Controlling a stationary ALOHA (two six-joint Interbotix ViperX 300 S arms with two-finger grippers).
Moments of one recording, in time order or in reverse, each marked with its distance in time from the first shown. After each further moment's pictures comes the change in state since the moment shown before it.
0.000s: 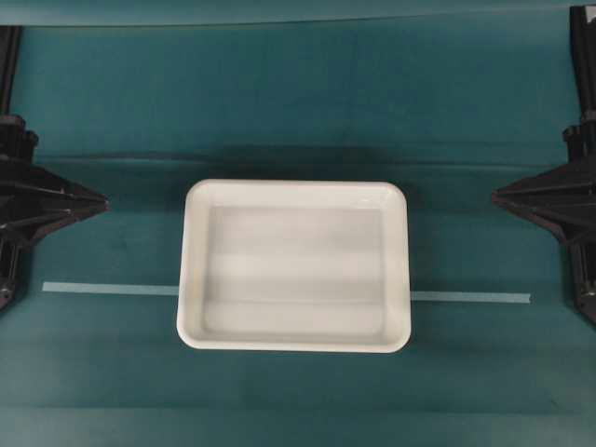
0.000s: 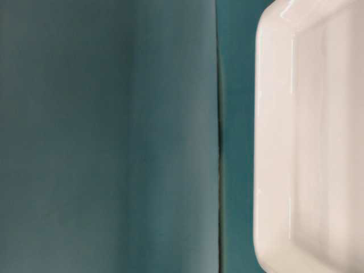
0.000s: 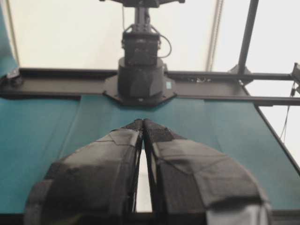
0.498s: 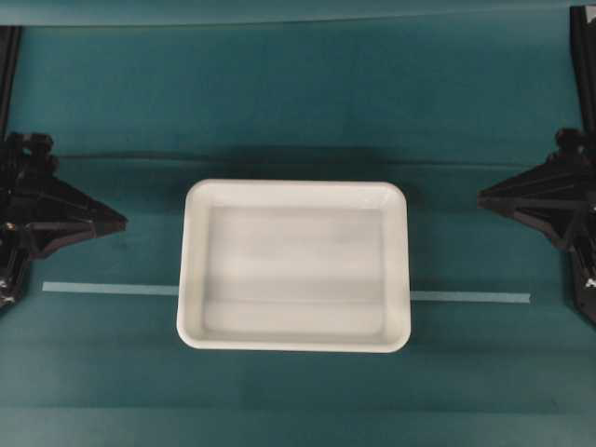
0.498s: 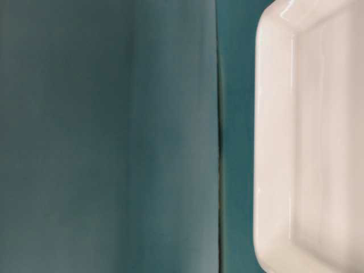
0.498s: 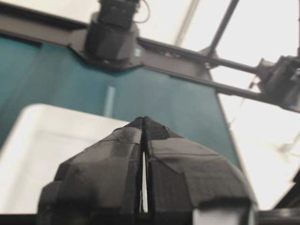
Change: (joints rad) left arm -0.051 0.075 -0.075 0.012 0.124 -0.307; right arm -0.006 0.029 -0.021 0.187 0.141 0.319
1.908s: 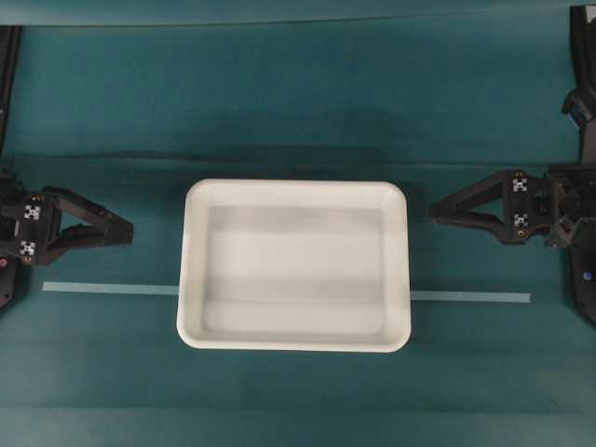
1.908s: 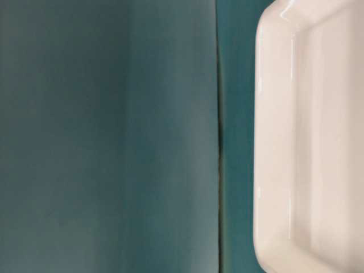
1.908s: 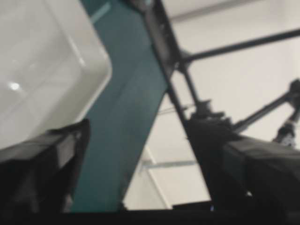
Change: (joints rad) left arm 0.032 0.029 0.021 0.002 0.166 -0.873; right arm -0.037 0.222 -0.017 0.100 0.055 0.764
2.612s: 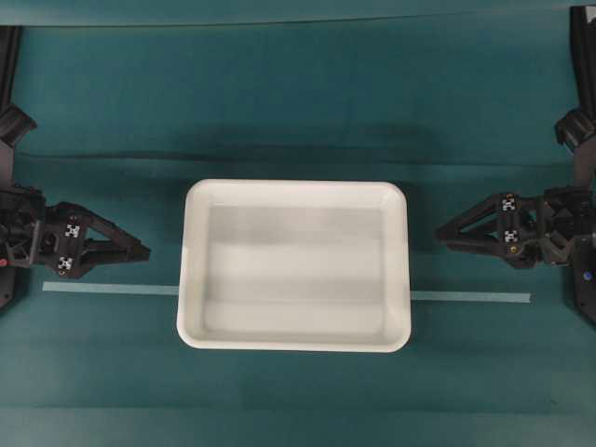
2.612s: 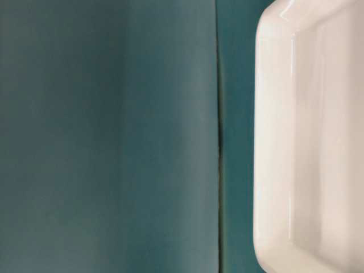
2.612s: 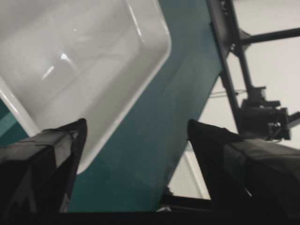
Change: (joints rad) left arm -0.009 0.106 0.041 -0.002 0.000 -0.015; right arm 0.026 0.025 0.109 0.005 0.005 0.110
